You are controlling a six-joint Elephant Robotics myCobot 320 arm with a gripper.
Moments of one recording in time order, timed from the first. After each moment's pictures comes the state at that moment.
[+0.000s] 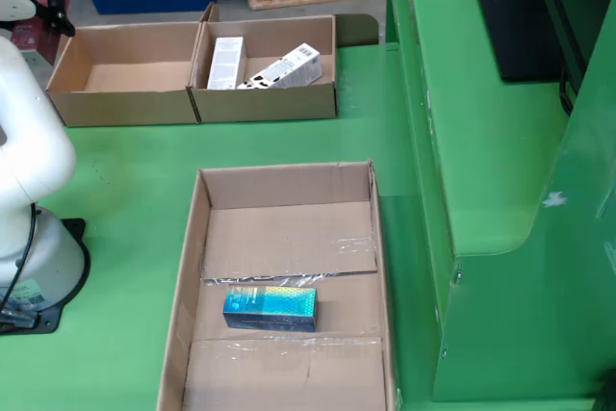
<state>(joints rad) 2.12 -0.81 1.33 -1.71 1.27 0.53</state>
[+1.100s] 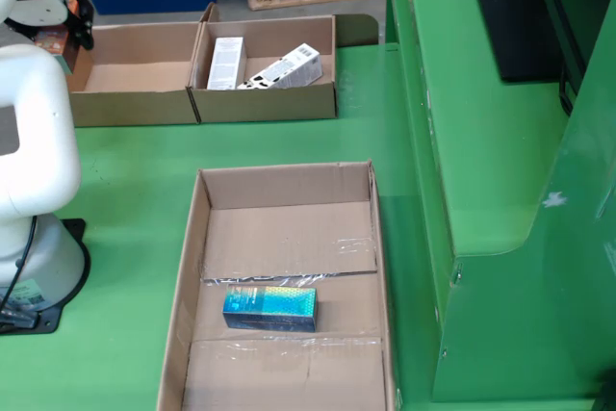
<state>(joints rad) 1.78 -1.02 1.33 -1.47 1.55 0.19</state>
